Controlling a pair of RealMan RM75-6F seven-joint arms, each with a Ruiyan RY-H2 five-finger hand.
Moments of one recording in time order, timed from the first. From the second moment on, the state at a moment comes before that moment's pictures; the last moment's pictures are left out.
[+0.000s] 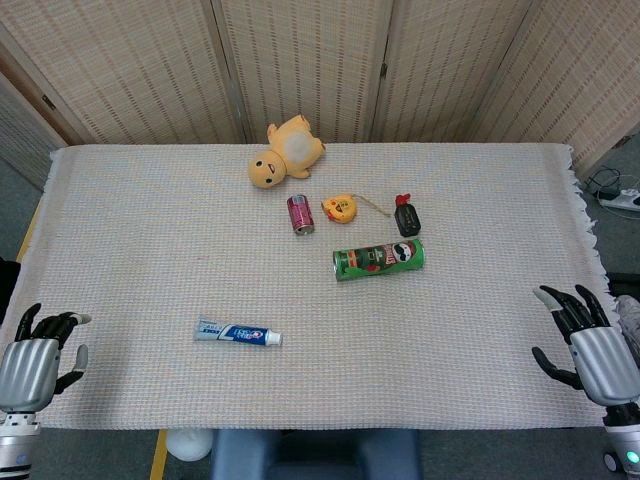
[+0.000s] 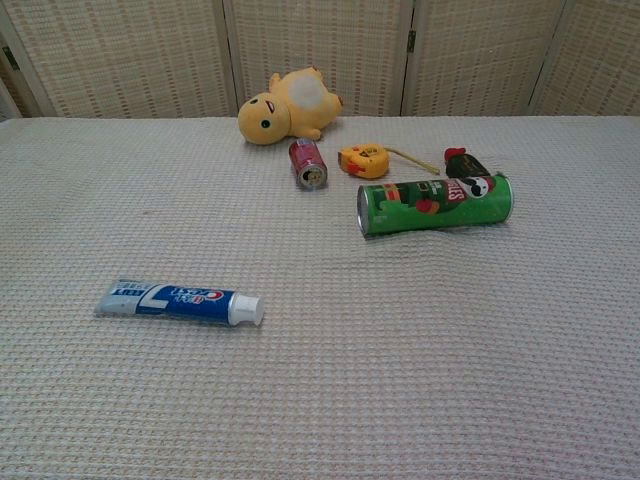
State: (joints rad) left arm -0.09 -1.16 -0.06 -1.72 1.47 1.50 0.22; right arm 0.08 -1.03 0.01 -1.60 -1.66 1.53 0.14
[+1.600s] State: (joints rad) left arm -0.47 -1.36 -0.08 -1.50 1.49 1.01 0.34; right arm 0.06 -1.01 0.02 -1.61 -1.64 1.56 0.13
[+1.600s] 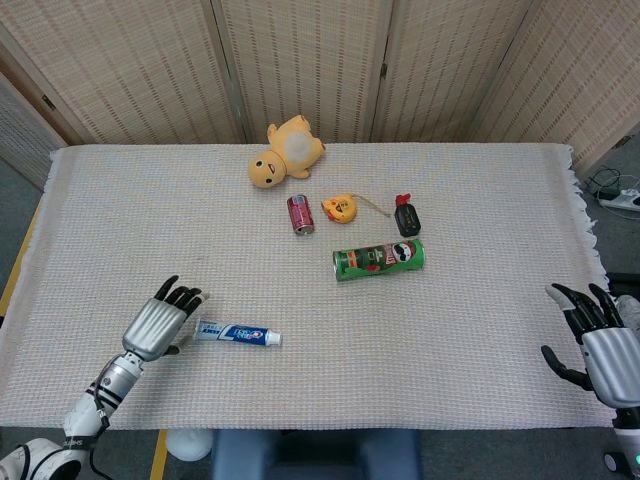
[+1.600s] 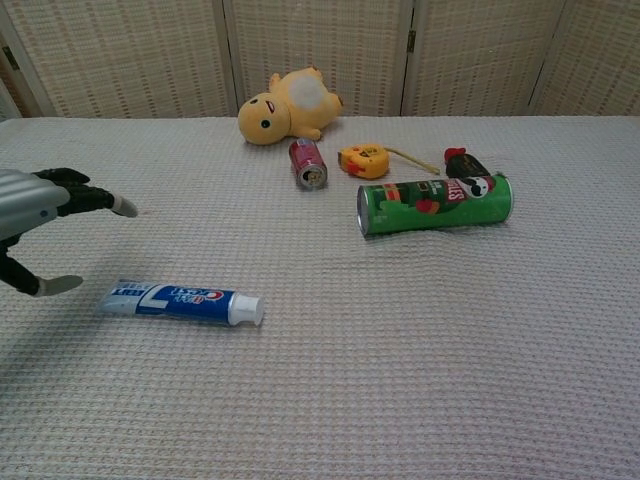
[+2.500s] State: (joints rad) left arm -0.56 -1.61 -0.06 -1.39 1.40 0.98 0.47; right arm 0.06 -1.02 0.01 -1.59 -1.63 1.55 0.15
